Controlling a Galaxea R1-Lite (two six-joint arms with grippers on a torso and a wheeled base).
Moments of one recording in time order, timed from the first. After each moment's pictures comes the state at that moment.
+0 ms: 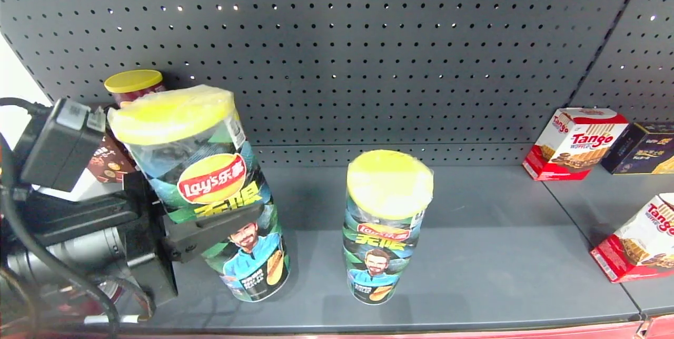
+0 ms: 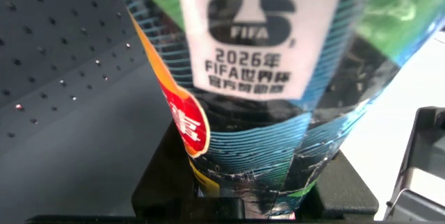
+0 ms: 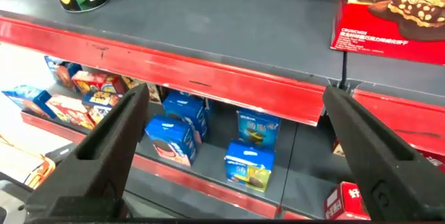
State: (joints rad) left arm -0.42 1.23 -0.54 -0.63 -0.51 0.06; right arm 0.38 0.00 0.00 0.01 0.01 0.00
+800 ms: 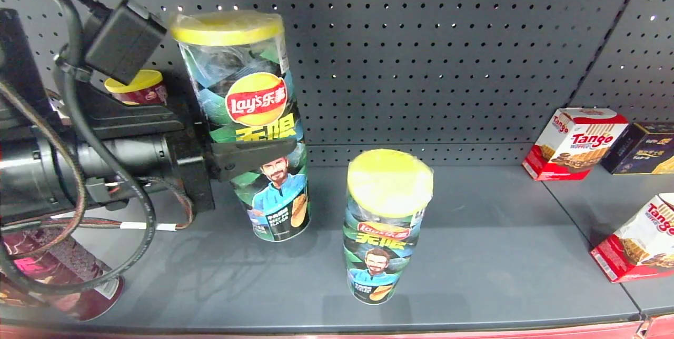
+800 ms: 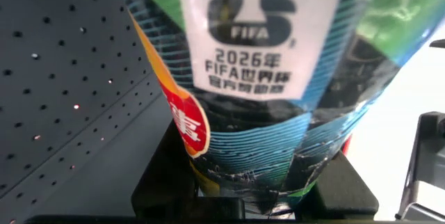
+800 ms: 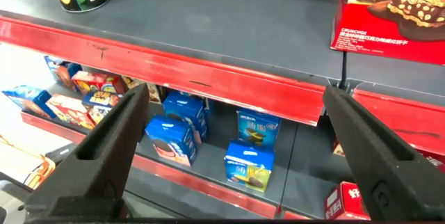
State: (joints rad) left arm -0.44 1.38 -0.92 -0.37 -0.54 0.13; right arm 0.38 0.00 0.00 0.00 0.01 0.00
